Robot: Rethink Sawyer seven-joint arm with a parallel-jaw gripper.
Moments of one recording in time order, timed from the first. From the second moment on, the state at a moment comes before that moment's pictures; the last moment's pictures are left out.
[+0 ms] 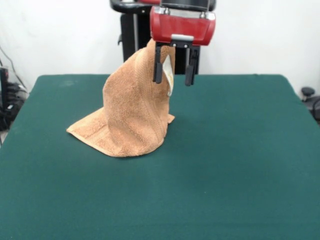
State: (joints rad) arm -0.14 -0.82 -0.07 1.84 0.10 0.23 1.41
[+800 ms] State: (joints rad) arm -0.13 -0.82 -0.09 1.85 0.10 0.23 1.41
